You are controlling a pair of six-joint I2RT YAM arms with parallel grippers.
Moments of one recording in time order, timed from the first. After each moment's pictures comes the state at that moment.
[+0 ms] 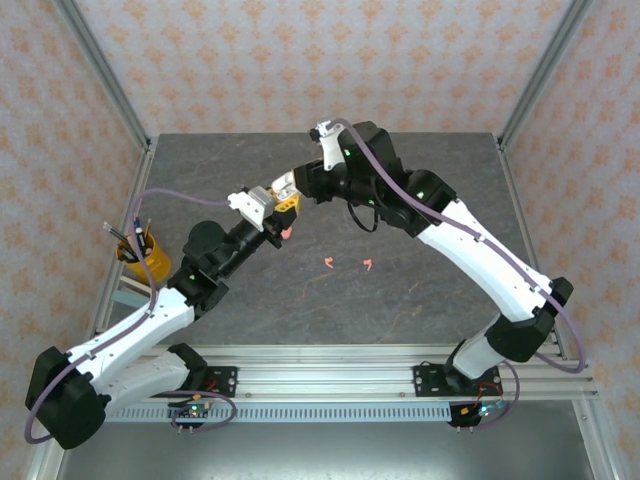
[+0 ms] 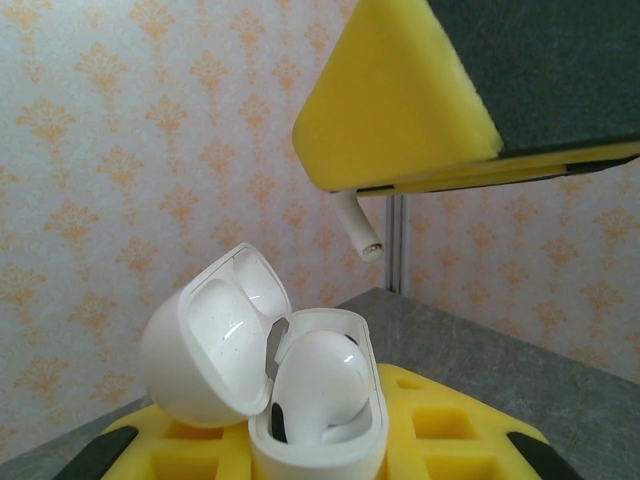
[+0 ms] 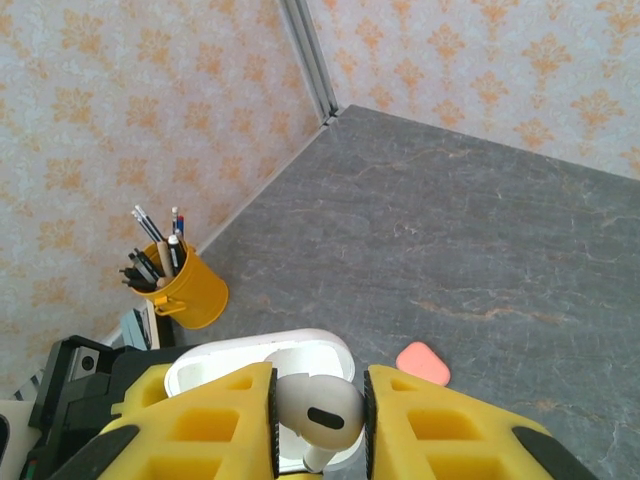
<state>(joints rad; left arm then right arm) -0.58 0.99 0.66 0.48 0.08 0.03 0.86 1.54 1.84 -0.73 -0.01 0.30</state>
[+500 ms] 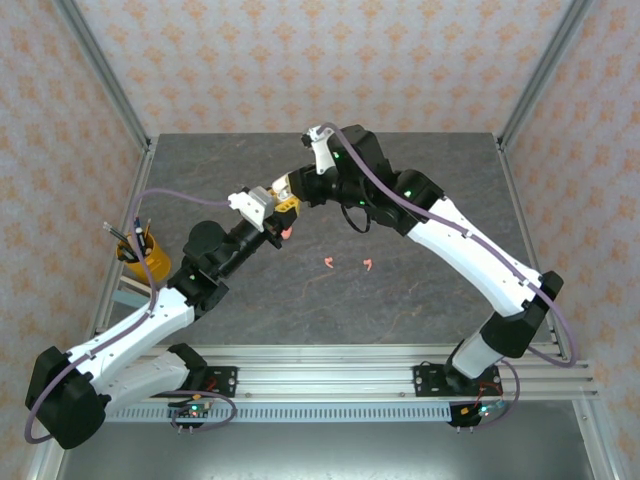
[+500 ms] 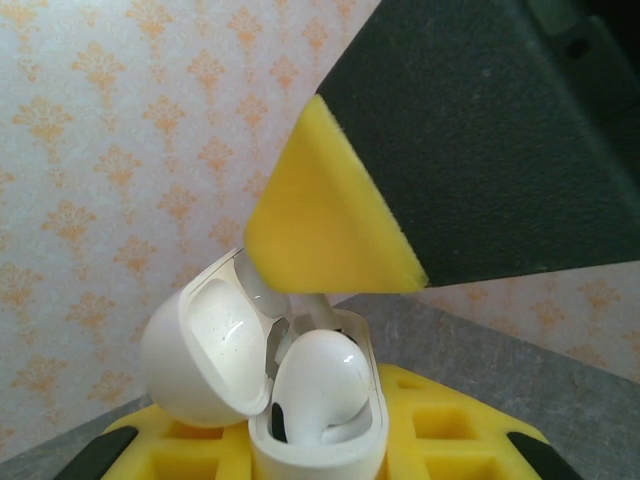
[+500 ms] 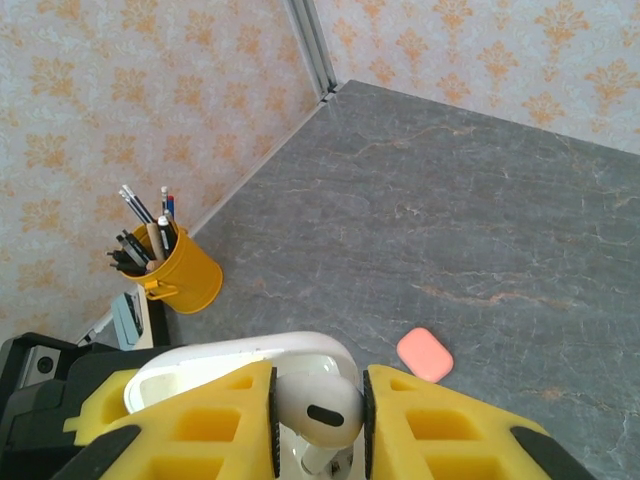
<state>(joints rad) -0.58 0.99 0.66 0.48 0.08 0.03 0.86 1.58 1.83 -0.73 -0.02 0.30</state>
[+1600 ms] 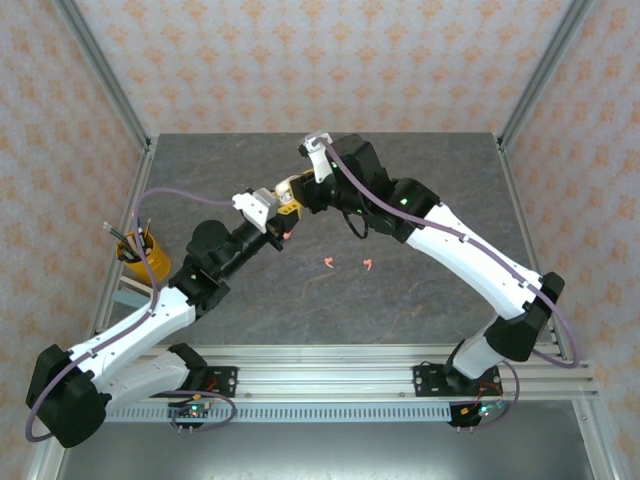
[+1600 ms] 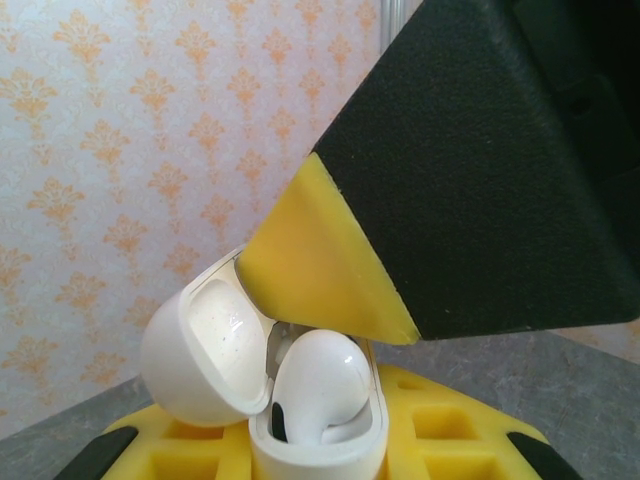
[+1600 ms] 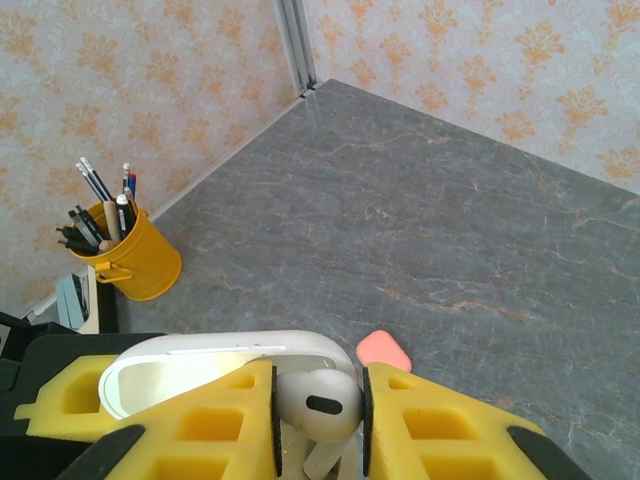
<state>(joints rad) -0.58 1.00 0.66 0.45 0.09 0.03 0.88 1.54 1.73 -0.66 0.04 0.19</state>
